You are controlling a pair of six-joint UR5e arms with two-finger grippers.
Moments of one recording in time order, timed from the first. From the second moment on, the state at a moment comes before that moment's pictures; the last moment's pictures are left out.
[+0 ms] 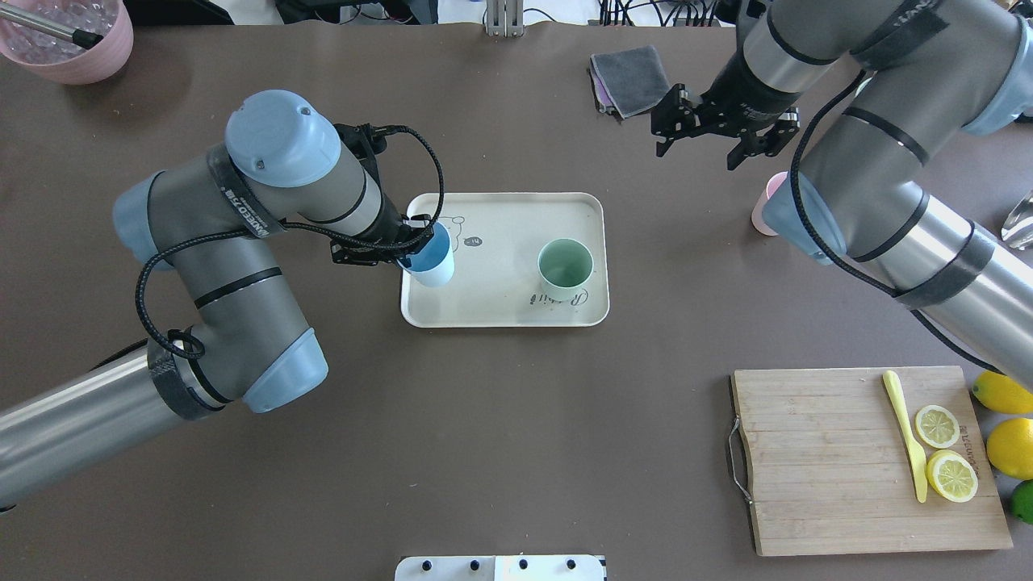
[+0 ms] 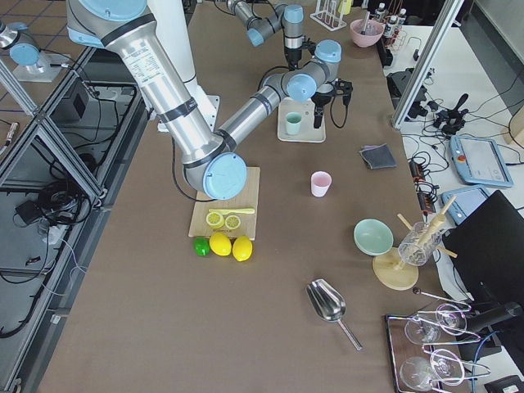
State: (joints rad) left arm -0.64 -2.21 -1.65 -1.72 -1.97 -1.39; right arm 0.97 -1.00 1.71 -1.59 2.24 0.97
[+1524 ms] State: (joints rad) left arm -0.64 -2.26 -1.65 -1.69 -1.92 -1.37; right arm 1.10 -1.19 1.47 -1.39 2.22 0.69
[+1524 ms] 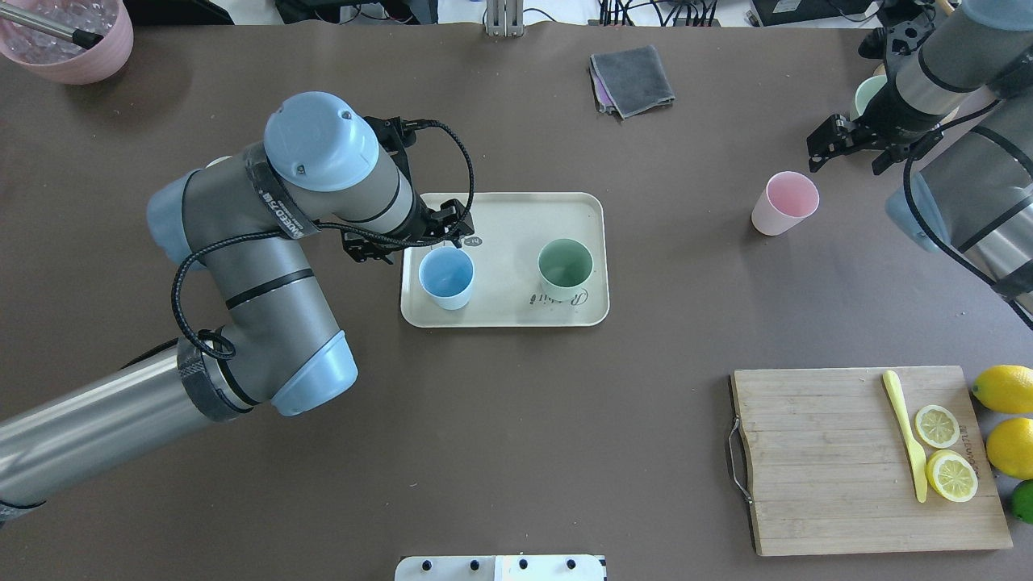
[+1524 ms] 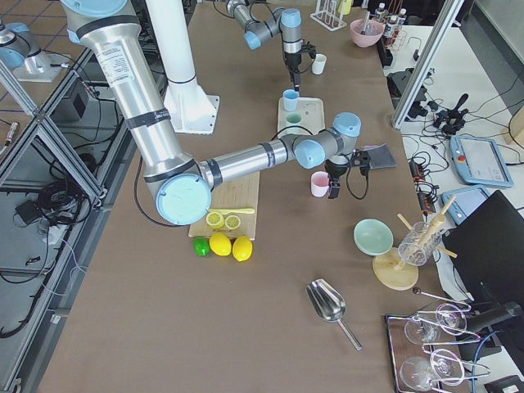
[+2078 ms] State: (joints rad) left arm -0.70 -2.26 -1.68 -1.63 -1.98 -1.29; right arm 1.05 -1.22 1.46 -1.30 2.22 0.74
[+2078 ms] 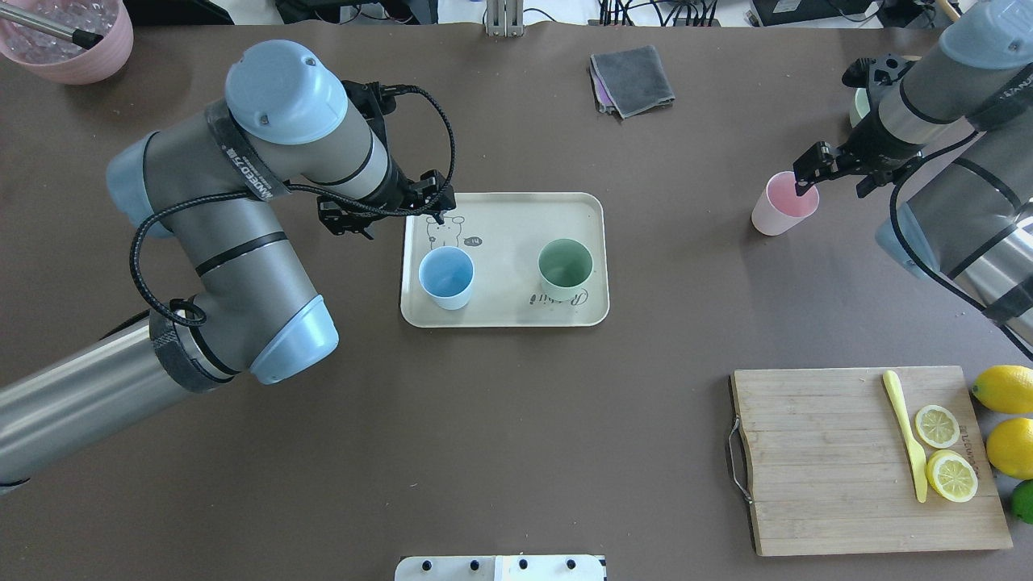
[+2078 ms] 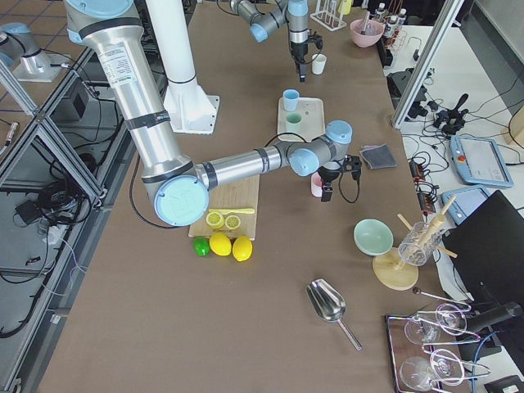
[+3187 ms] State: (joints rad) left arm -0.98 -2.16 -1.78 -1.48 -2.15 -0.88; right arm 1.04 -1.20 1.54 -1.29 2.30 0.79
